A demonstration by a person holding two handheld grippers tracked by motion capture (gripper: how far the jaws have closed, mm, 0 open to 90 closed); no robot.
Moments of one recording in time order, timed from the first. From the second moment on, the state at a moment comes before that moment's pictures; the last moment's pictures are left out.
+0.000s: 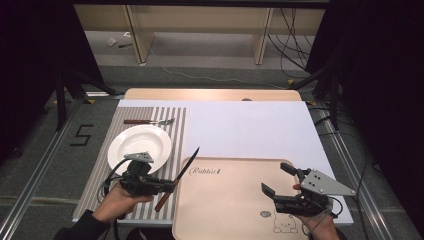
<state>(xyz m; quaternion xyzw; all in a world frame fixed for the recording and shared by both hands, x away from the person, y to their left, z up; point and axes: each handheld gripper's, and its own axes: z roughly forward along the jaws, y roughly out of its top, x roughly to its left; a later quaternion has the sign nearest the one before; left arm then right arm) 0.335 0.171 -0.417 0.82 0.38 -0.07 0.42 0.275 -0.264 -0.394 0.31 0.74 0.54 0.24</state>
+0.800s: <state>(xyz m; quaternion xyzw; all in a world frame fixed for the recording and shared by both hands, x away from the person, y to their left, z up) 0.338 0.125 -0.432 0.83 0.38 -0.13 0.40 0.275 -0.264 -0.394 0.31 0.74 0.54 0.24</state>
